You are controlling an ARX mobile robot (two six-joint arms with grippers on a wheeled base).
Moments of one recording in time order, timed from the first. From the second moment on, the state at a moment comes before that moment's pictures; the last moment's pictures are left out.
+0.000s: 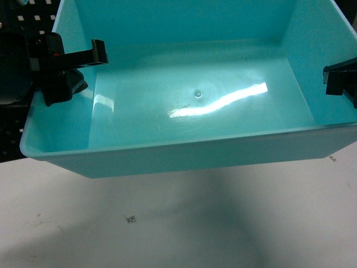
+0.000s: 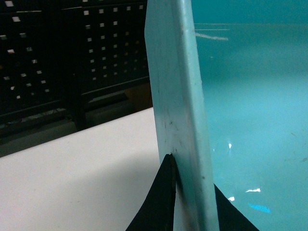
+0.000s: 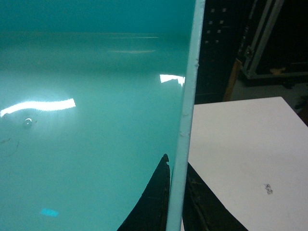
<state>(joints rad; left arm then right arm) -0.28 1.44 0.74 0.32 -0.12 -0.21 0.17 1.48 0.68 0.55 -0.08 0.00</state>
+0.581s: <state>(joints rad) -0.28 1.44 0.74 0.32 -0.12 -0.20 0.17 1.48 0.68 0.55 -0.08 0.00</state>
